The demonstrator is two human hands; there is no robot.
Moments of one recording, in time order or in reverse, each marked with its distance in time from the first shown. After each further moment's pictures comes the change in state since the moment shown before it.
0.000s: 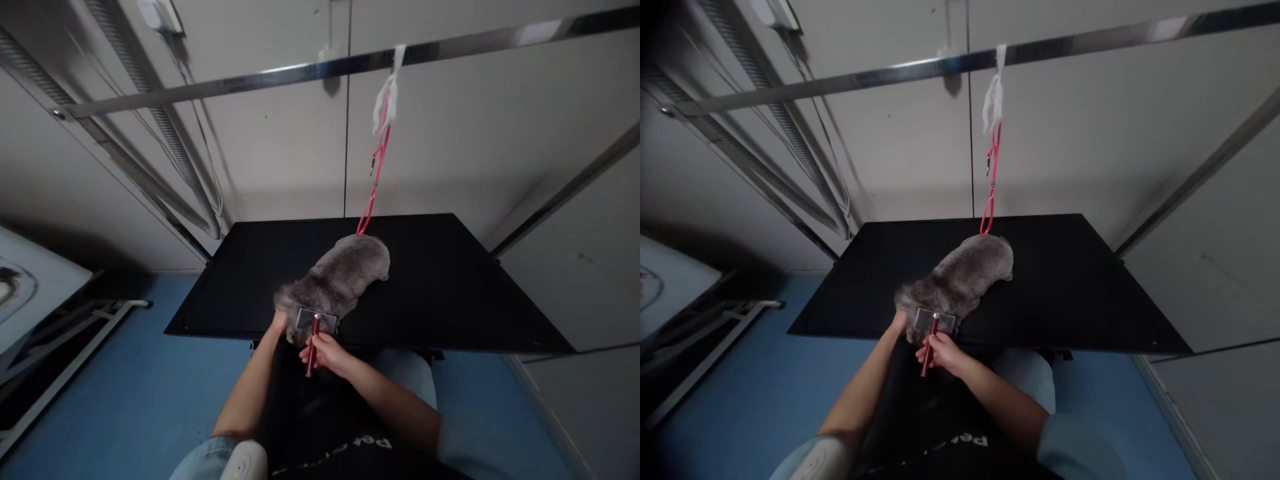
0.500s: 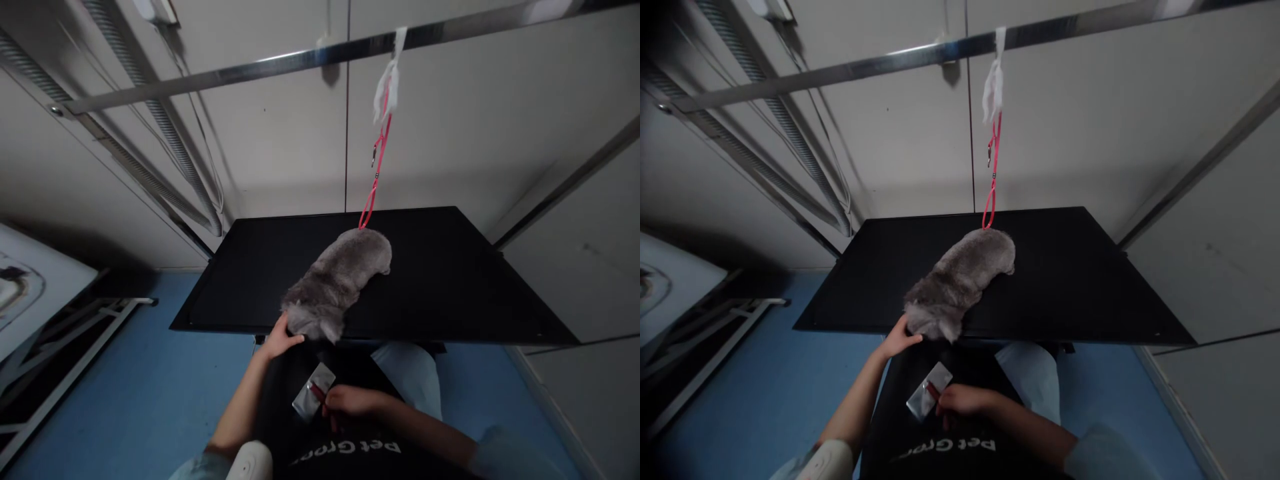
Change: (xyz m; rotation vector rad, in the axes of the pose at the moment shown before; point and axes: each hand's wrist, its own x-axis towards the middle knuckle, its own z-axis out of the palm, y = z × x) left_hand -0.054 -0.014 -0.044 0.300 -0.326 0.242; right_hand -0.049 0.043 -0.024 -0.396 -0.288 0.301
